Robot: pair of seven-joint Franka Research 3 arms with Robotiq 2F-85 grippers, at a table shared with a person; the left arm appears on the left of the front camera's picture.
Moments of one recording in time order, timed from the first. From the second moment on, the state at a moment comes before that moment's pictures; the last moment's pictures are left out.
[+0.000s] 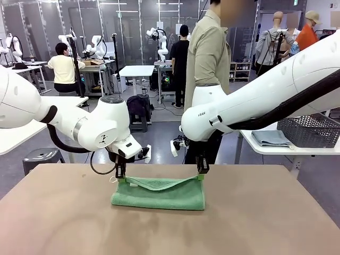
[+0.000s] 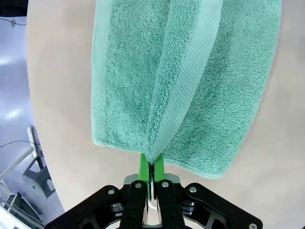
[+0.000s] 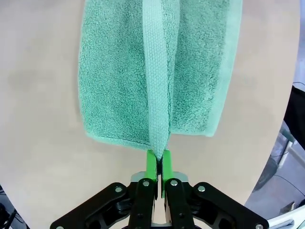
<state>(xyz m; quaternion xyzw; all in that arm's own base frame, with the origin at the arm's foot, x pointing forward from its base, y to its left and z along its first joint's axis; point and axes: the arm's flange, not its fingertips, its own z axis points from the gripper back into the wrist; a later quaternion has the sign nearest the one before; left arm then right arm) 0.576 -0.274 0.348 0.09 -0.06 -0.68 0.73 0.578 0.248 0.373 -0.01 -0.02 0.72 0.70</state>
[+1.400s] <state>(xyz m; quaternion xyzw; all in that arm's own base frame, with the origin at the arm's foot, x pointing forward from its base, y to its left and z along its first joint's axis) 0.613 -0.258 0.344 0.09 -0.08 -0.65 0.75 0.621 0.241 0.371 -0.01 -0.03 0.71 0.70</state>
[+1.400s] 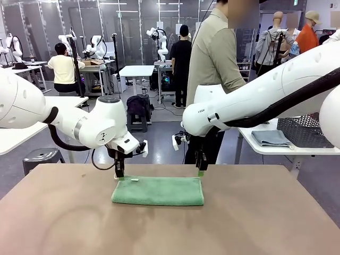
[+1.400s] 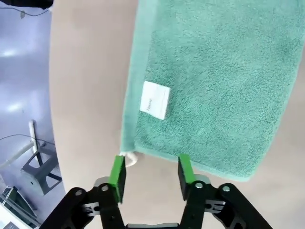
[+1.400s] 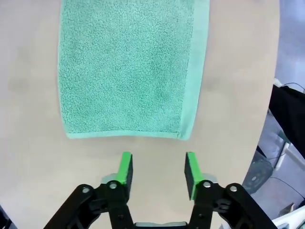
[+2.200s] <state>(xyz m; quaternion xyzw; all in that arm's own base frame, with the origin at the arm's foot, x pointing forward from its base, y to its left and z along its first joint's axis) 0.547 -0.182 0.440 -0.03 -0.11 -0.67 0.74 0.504 0.254 0.474 0.16 -0.05 0.57 0.80</state>
